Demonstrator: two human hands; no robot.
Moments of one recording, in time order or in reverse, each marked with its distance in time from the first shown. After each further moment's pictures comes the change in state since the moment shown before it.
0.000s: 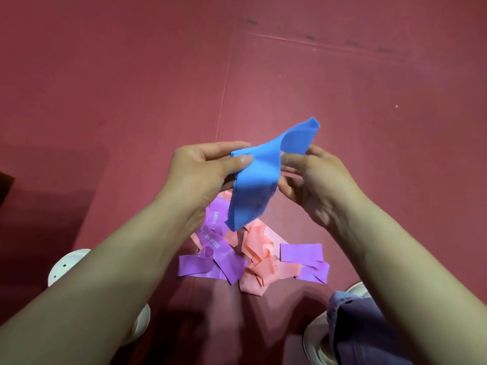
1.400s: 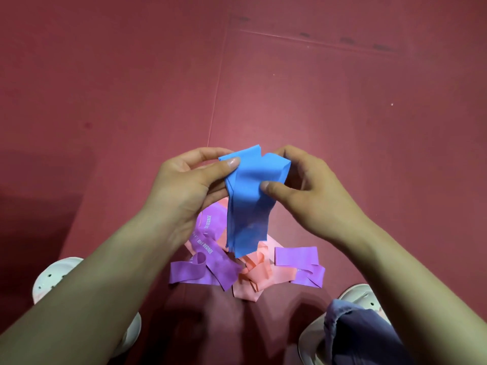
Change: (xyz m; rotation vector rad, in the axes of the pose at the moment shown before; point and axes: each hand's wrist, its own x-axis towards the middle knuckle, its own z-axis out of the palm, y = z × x) left_hand 0.009 -0.007 0.004 -0.138 -0.001 -0.061; right_hand -0.006 0.001 -0.025 -0.763 -0.233 -0.478
